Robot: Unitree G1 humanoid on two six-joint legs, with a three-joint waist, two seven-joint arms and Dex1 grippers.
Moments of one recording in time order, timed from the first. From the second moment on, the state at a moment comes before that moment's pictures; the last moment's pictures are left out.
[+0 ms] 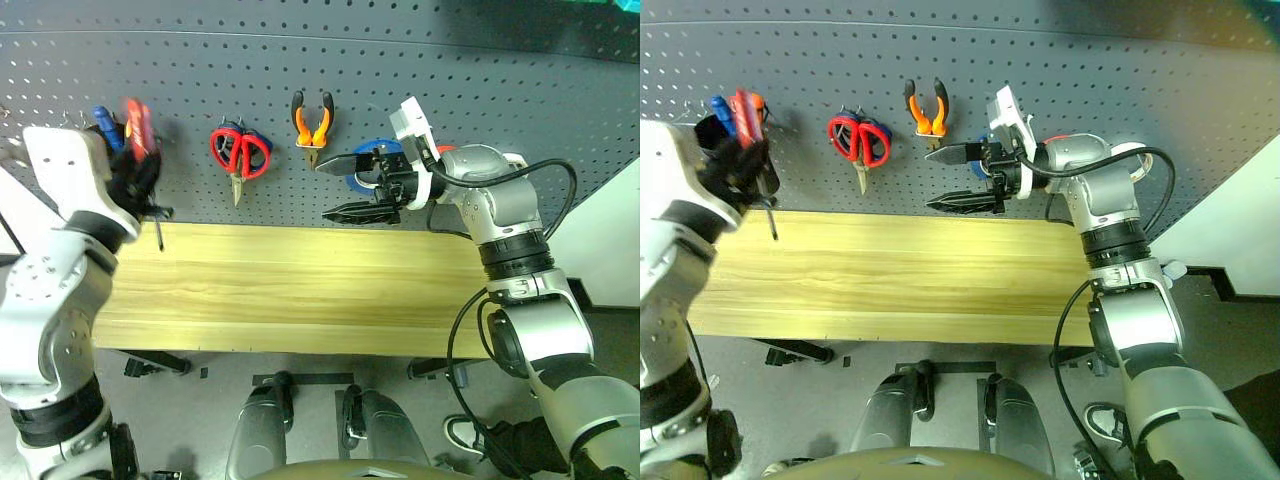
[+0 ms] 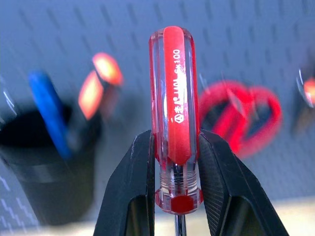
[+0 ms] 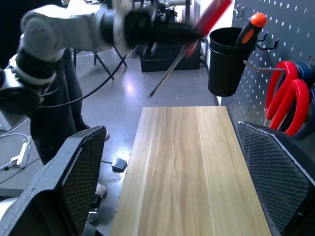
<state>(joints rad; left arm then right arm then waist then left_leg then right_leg) -0.40 0.54 0.48 -0.58 -0.51 0.83 -0.10 -1.01 -0.41 0.10 0.42 0.41 0.39 1.46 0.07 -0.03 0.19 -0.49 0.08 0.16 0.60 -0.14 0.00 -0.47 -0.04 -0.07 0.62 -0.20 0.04</state>
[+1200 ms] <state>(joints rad) -0.80 0.70 0.37 0.38 -0.22 -0.05 -0.33 -1.07 -0.25 0.00 0.41 0.51 0.41 1.22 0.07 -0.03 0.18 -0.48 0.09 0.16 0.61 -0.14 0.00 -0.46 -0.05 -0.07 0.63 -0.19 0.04</state>
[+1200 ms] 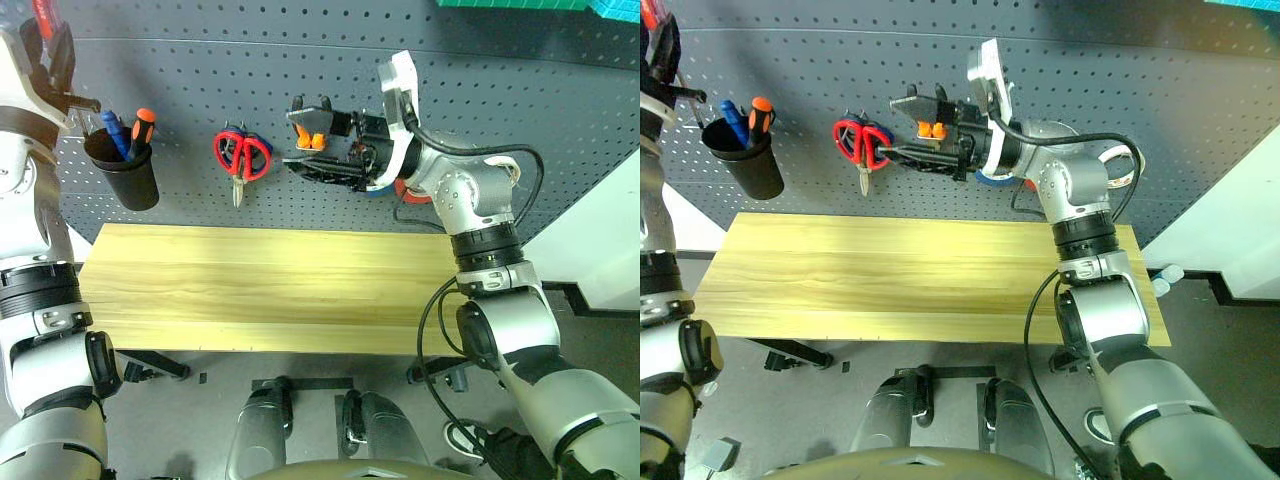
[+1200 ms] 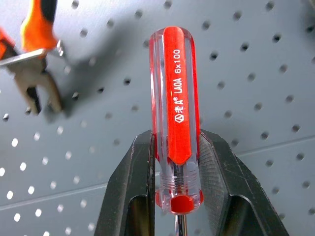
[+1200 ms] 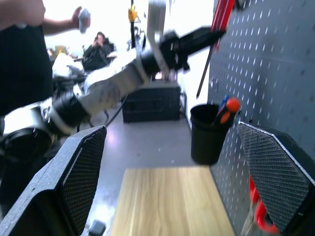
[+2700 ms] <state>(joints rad) -0.28 0.82 0.48 -0.03 -0.54 0.13 -0.60 -0.95 -0.40 0.05 0.29 0.50 0.48 1.23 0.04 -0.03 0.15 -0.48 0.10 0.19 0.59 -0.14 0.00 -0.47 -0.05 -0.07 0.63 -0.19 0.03</state>
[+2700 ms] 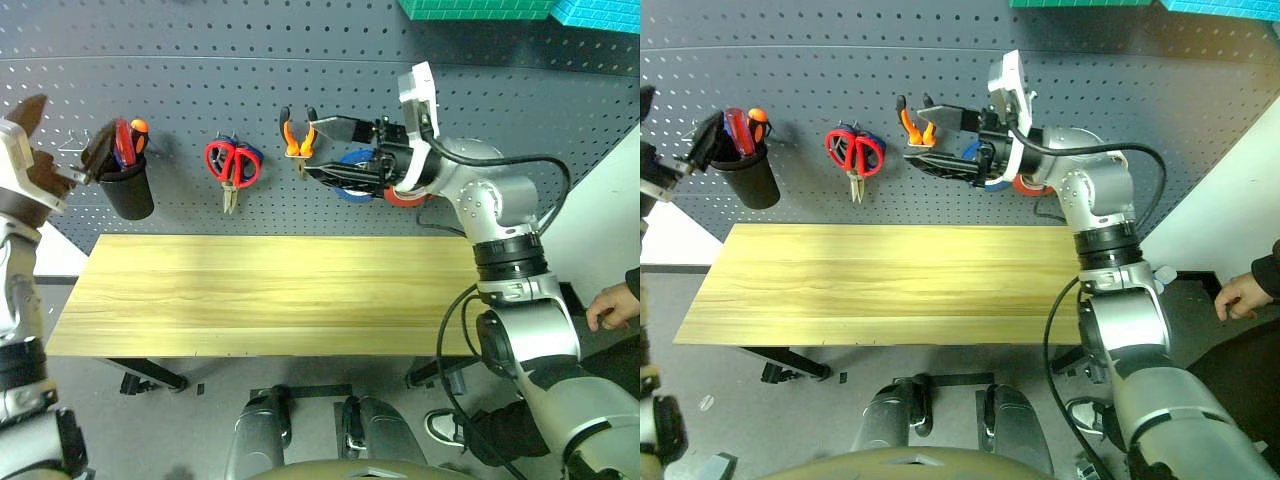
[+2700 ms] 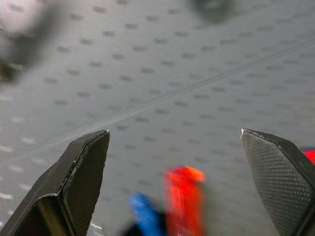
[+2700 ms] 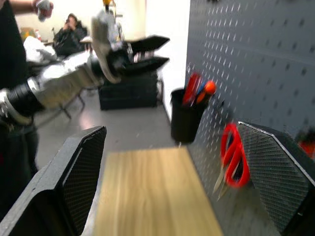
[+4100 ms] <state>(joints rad) -0.24 0.65 0.14 0.43 -0.40 -0.11 -1.30 -0.68 -0.50 0.16 0.45 0.20 0.30 1.19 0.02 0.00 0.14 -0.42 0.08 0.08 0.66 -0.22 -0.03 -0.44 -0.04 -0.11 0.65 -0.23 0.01</state>
